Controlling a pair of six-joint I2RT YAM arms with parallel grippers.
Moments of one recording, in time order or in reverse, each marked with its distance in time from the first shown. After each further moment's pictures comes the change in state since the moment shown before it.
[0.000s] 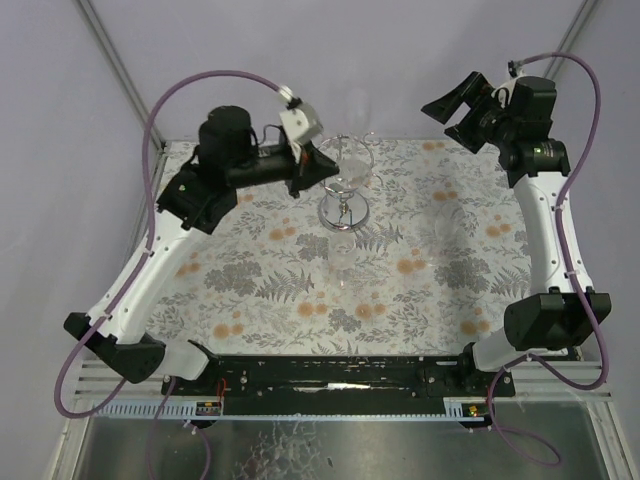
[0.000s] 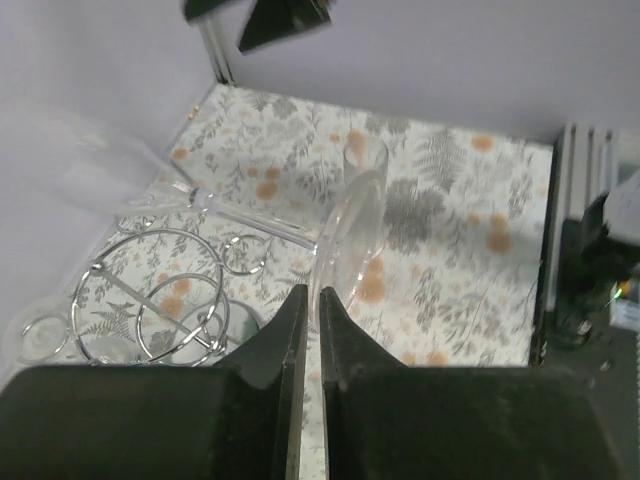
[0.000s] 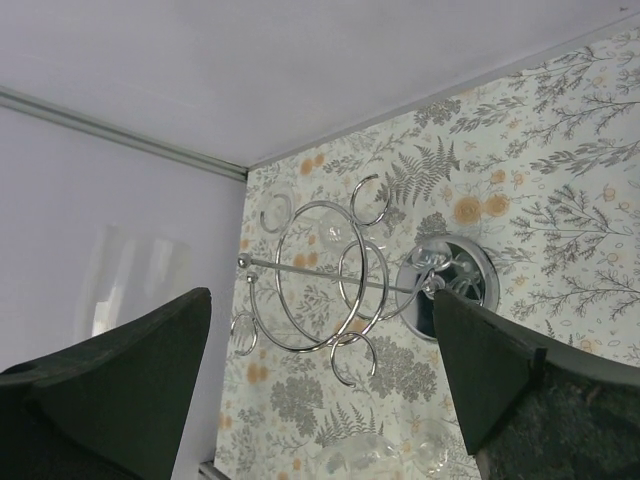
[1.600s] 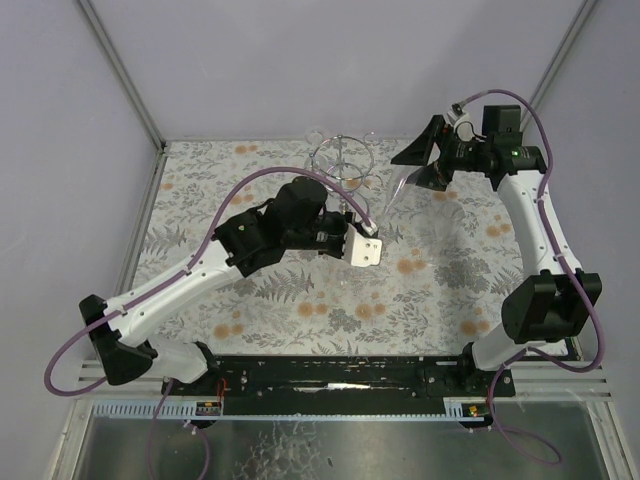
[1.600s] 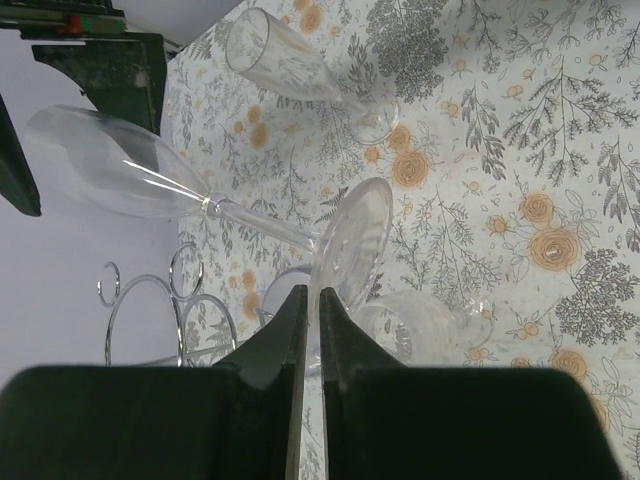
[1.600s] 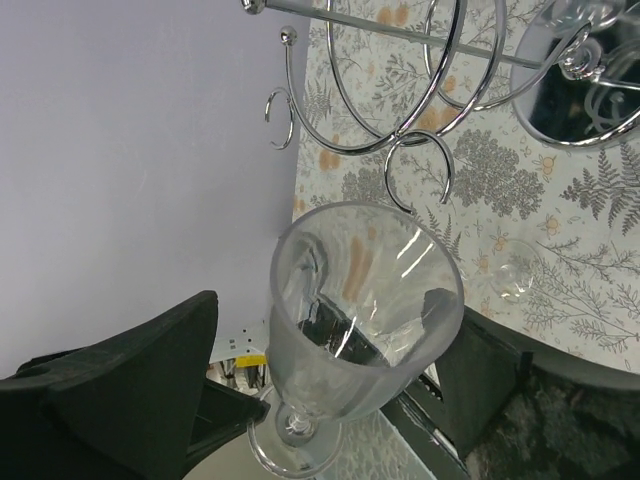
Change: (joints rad) left arm -0.420 -0.019 -0.301 -0.077 -0.308 0.807; right arm 0.018 0.046 -0.139 -0.178 -0.532 -0.063
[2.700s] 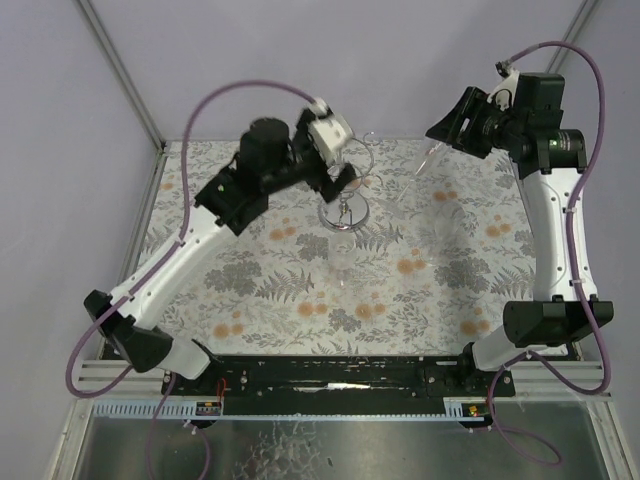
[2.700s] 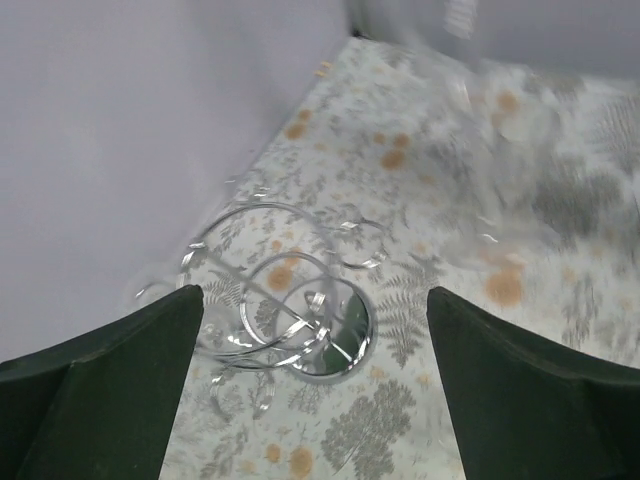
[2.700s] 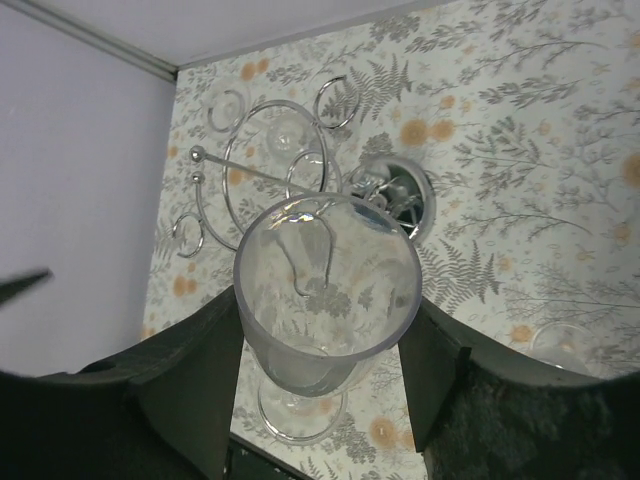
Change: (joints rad) left arm 0.204 0.056 0.131 0.181 -0.112 -0.484; right arm -0.024 -0.015 0.355 -0.218 0.453 -0.208
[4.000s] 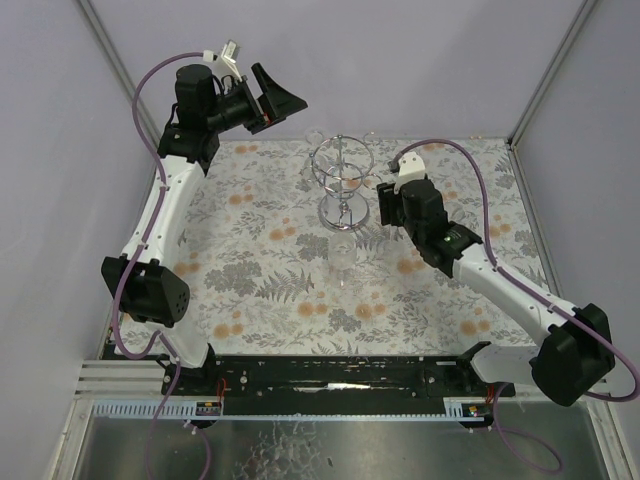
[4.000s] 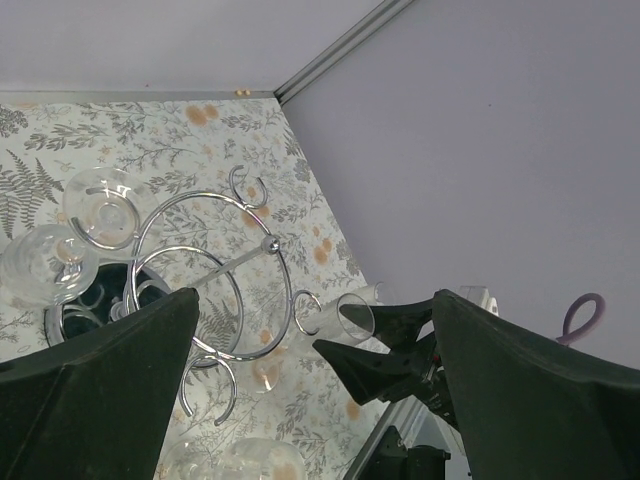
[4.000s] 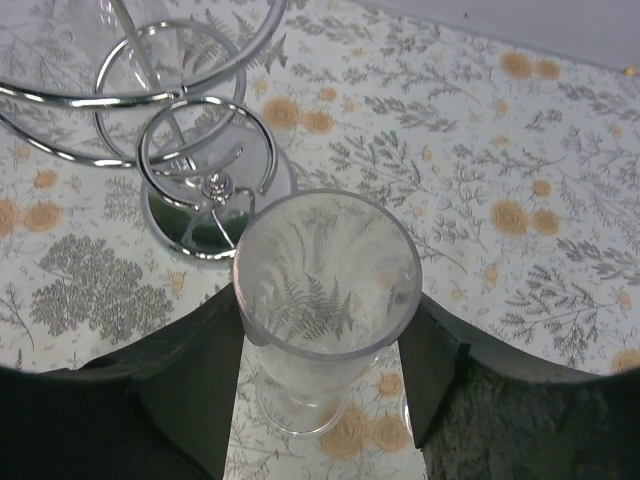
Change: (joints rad) left arm 0.595 0.277 0.269 0.115 0.475 -1.181; right arm 0.569 -0.299 -0.979 0.779 0.829 -0.380
